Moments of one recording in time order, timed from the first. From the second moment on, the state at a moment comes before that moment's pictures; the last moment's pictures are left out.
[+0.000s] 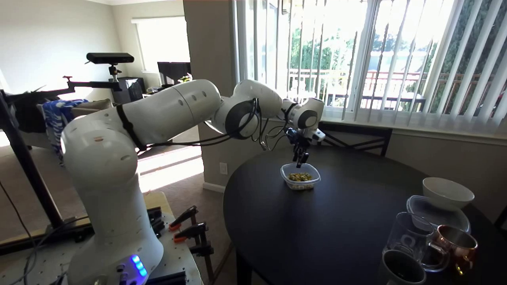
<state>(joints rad) 0.14 1.30 0.04 -0.68 0.13 1.90 0.55</state>
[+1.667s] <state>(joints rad) -0.18 1.37 0.30 -0.40 0.45 1.99 0.26</state>
